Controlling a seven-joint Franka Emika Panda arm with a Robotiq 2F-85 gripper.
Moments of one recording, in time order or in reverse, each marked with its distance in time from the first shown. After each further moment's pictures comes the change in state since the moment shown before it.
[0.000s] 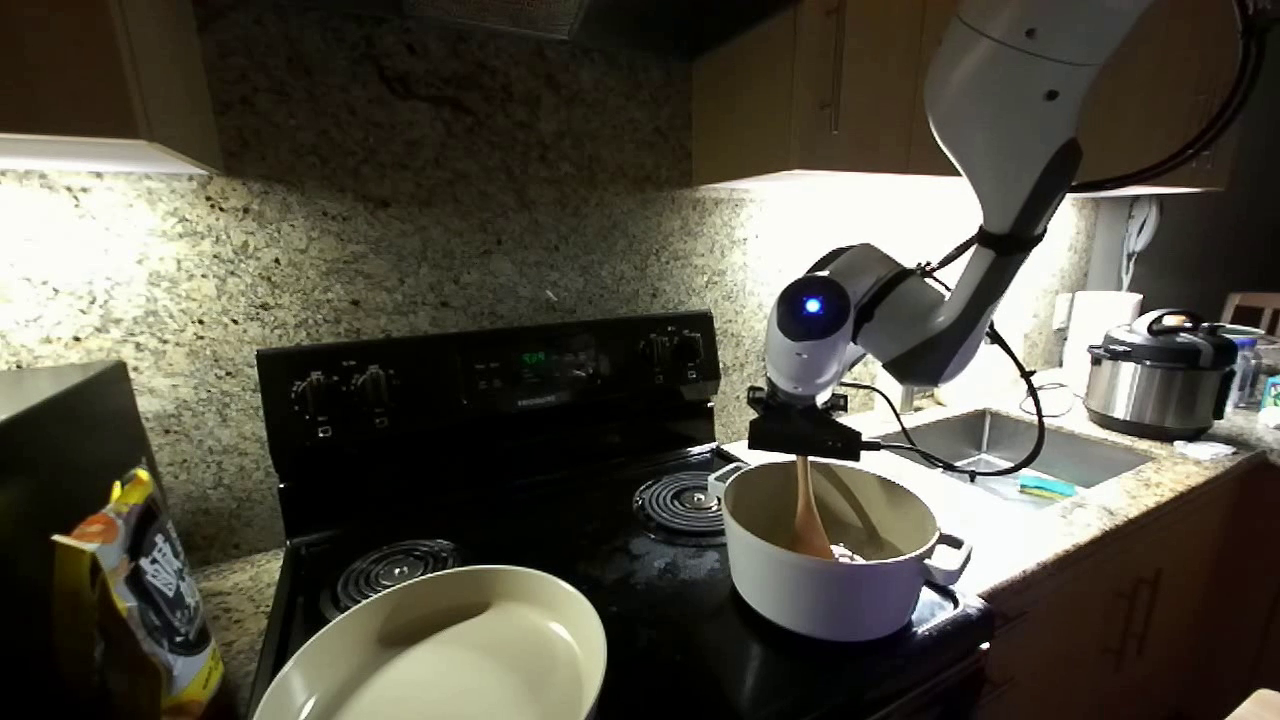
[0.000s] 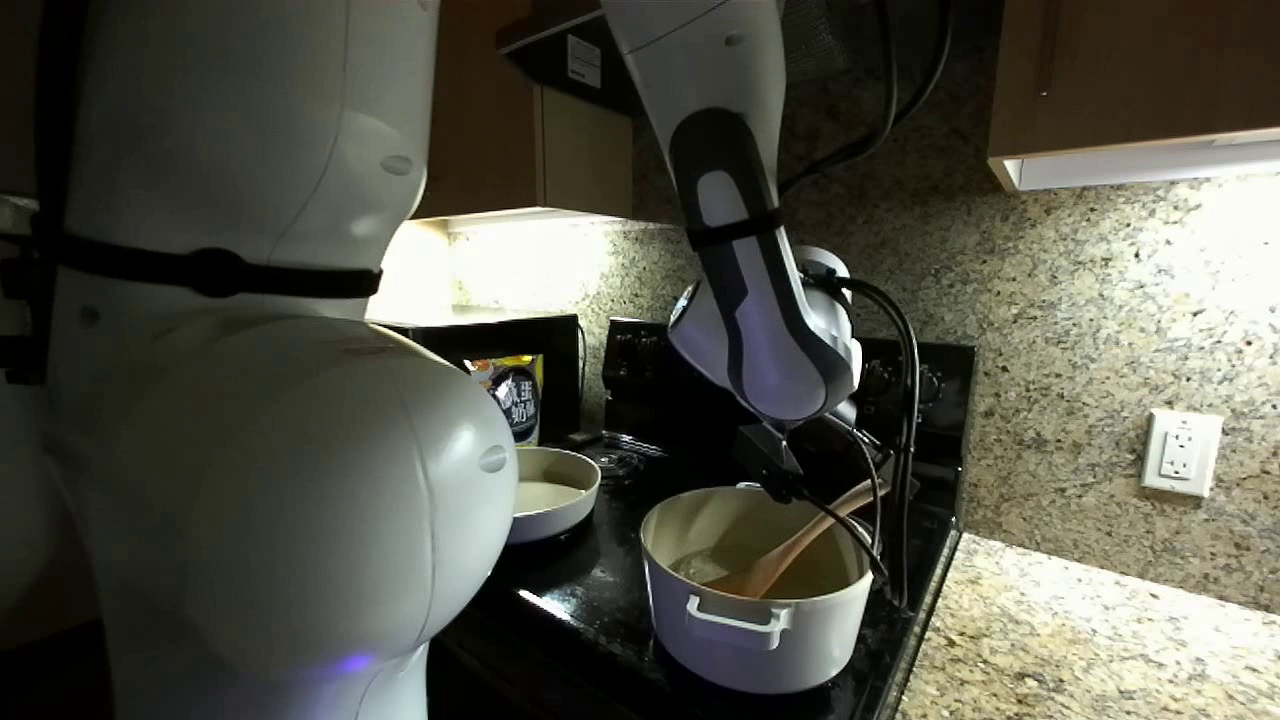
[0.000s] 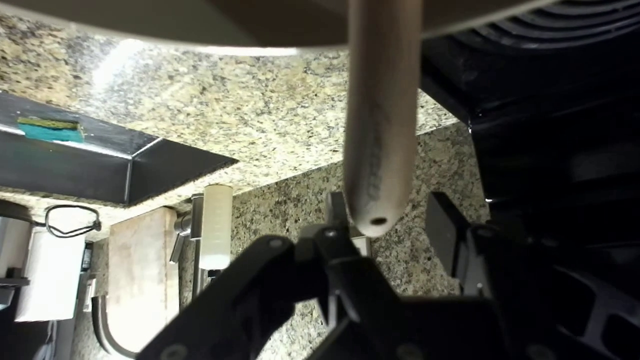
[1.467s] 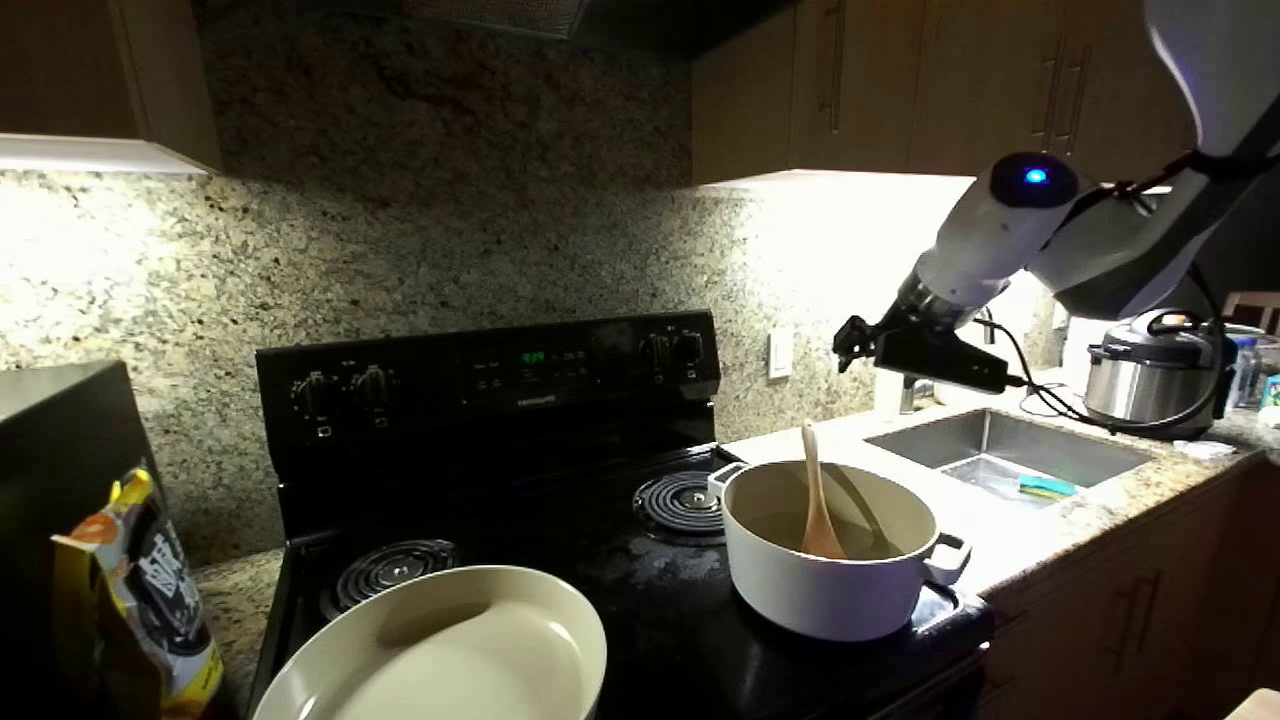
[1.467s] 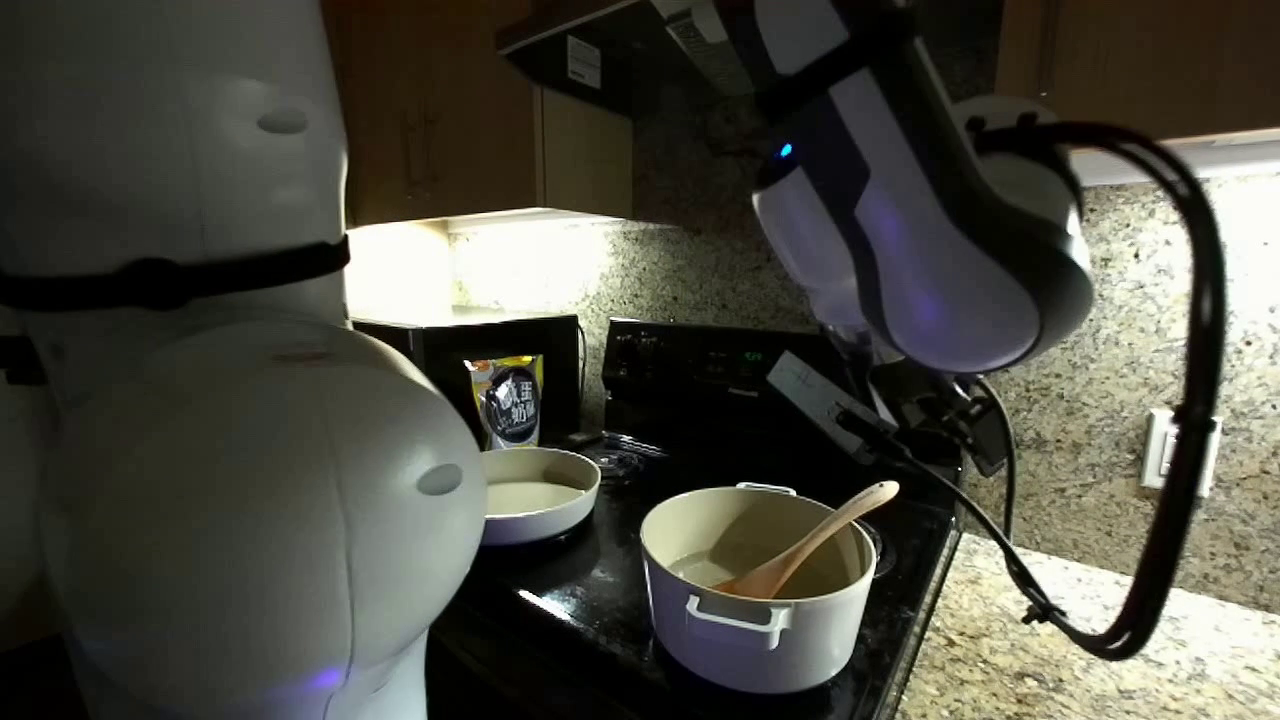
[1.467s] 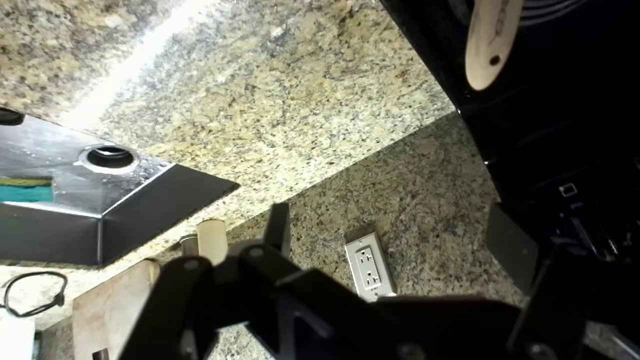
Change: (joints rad) arm -0.158 -0.275 -0.260 -0.090 -0.170 0.570 -0.120
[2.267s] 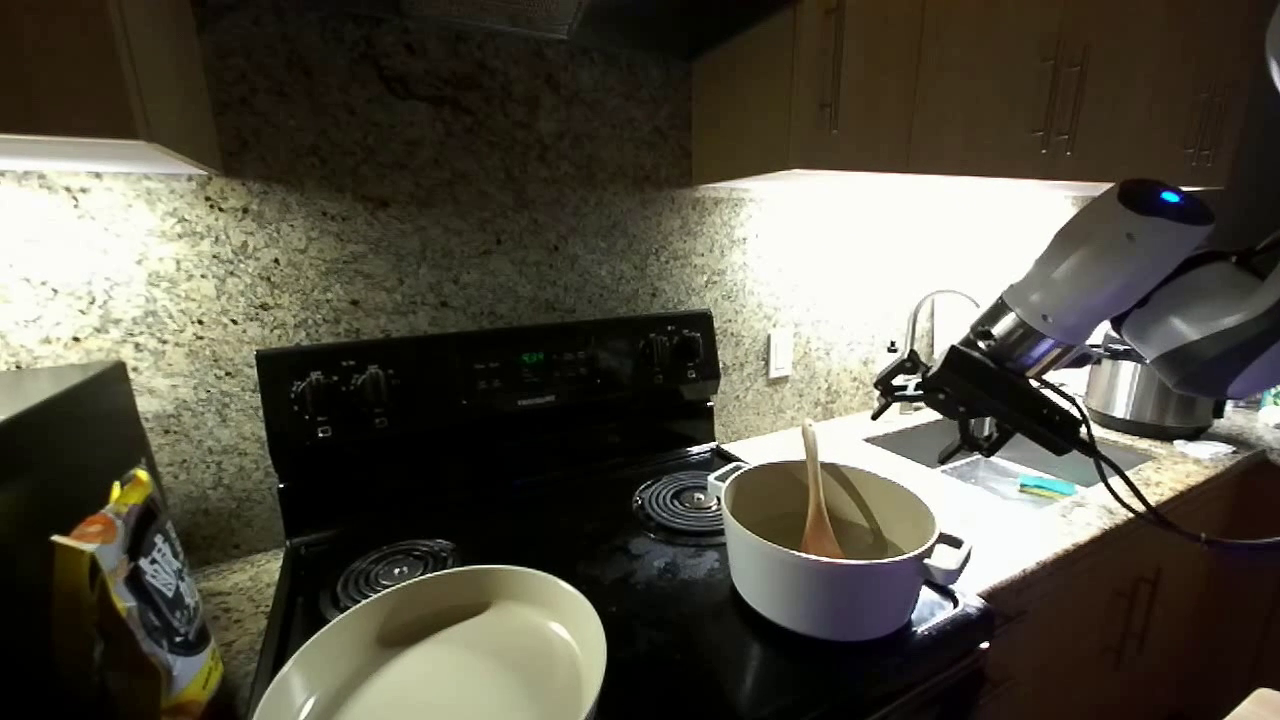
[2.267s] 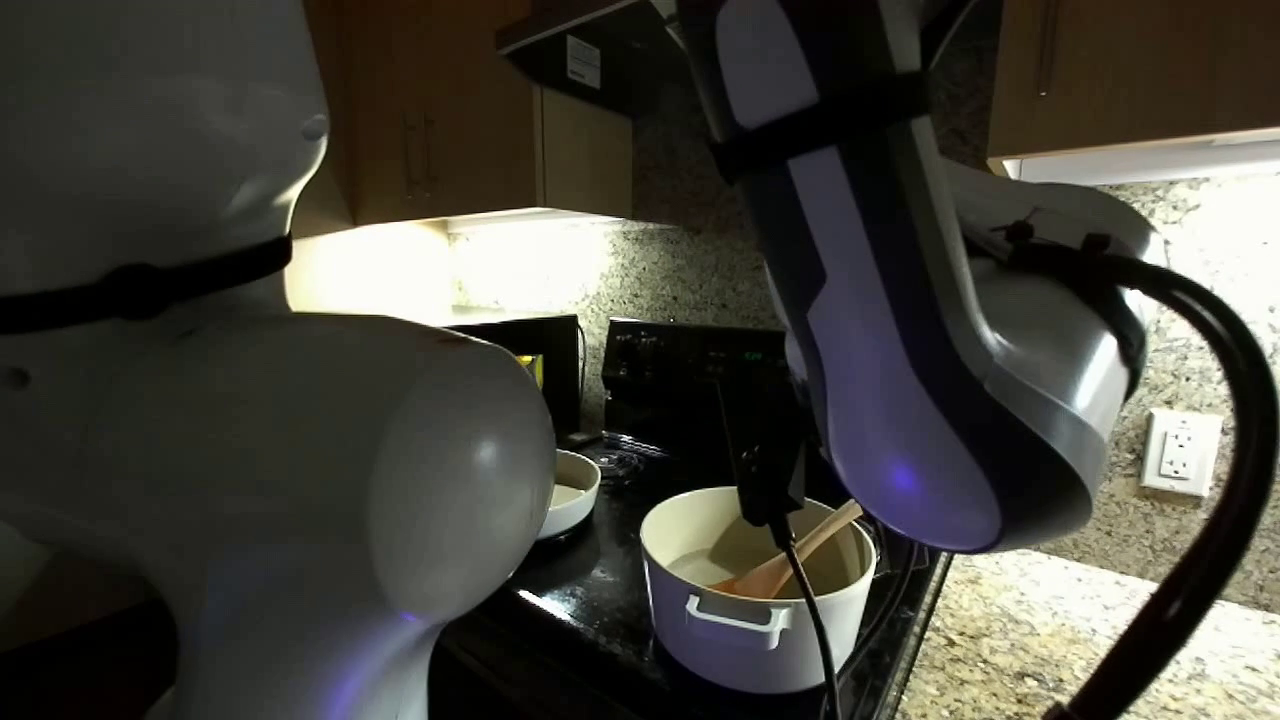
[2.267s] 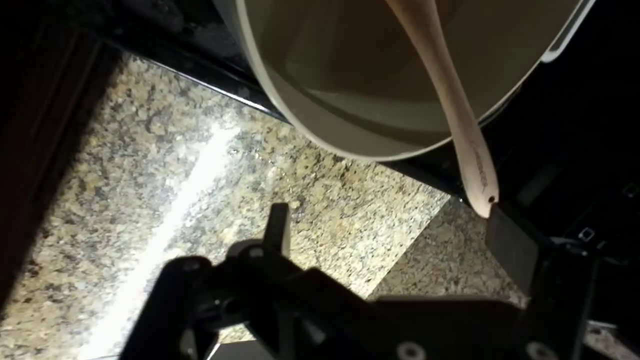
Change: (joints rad) arm 0.480 -0.083 -0.680 -0.190 0.016 0.206 0.080
